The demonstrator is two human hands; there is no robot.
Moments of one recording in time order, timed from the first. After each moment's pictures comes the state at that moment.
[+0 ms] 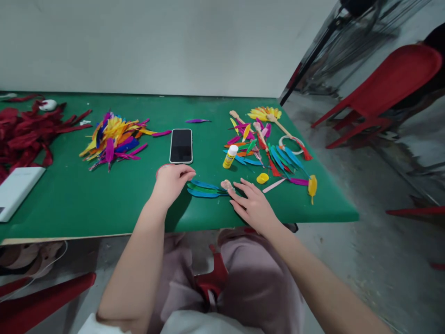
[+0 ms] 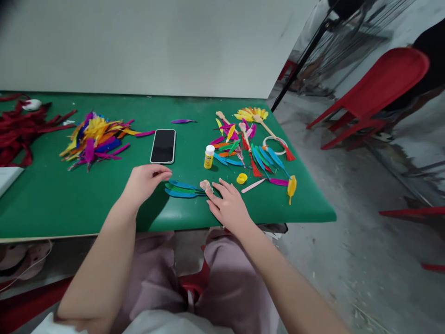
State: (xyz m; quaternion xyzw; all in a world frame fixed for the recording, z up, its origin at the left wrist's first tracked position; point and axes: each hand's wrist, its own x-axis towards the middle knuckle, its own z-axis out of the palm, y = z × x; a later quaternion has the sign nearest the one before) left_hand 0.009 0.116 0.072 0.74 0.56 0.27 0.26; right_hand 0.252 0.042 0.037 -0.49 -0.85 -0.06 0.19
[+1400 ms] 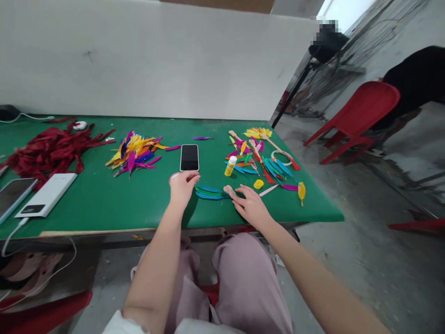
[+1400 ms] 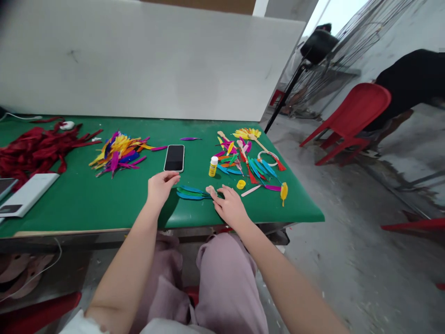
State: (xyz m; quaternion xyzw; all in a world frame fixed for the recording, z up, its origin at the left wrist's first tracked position) left_hand 0.015 0.109 0.046 0.61 0.57 0.46 0.30; right_hand 0.251 0.044 0.027 -0.49 -0.85 -0.10 0.18
